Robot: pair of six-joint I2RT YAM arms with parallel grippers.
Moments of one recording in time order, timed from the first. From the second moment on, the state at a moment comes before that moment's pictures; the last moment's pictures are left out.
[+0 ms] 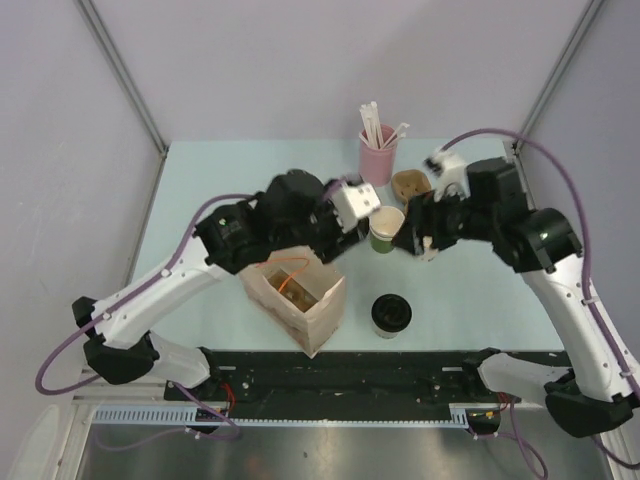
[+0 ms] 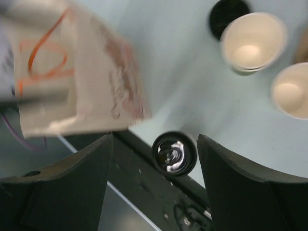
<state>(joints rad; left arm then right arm) -1.11 1.38 1.67 -0.84 0.00 0.29 0.31 1.13 1.57 -1.04 -0.38 0.25</state>
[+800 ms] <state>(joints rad) -0.32 1.19 1.40 -0.93 0.05 0.14 1.24 1.20 1.36 -1.25 0.03 0.28</state>
